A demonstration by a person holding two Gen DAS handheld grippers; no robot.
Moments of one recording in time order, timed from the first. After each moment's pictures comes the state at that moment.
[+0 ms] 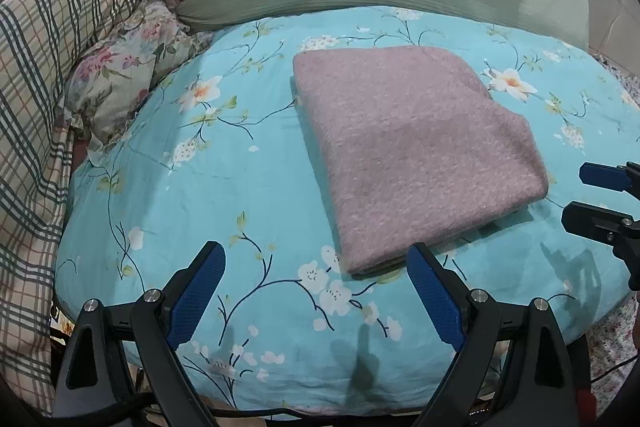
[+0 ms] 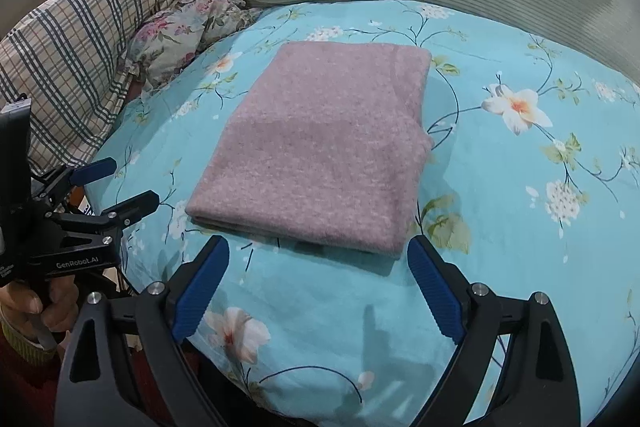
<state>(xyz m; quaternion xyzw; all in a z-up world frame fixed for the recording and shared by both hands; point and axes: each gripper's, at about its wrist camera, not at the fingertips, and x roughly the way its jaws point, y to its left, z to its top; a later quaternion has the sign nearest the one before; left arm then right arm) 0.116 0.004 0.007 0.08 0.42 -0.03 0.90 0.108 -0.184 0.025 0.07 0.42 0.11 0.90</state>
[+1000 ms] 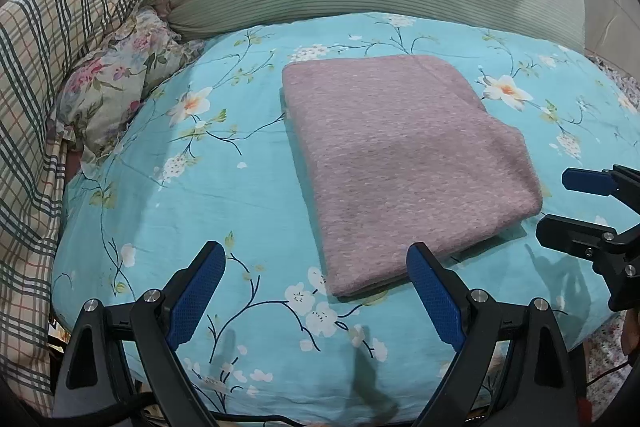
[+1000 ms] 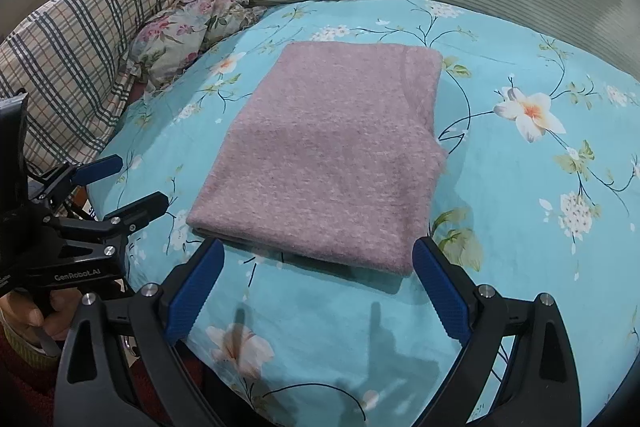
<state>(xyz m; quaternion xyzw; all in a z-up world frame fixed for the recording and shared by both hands) 0.127 -0.008 0.012 0.08 0.42 -0.04 0.90 0.122 -0.179 0.021 0.08 0.43 0.12 0.89</state>
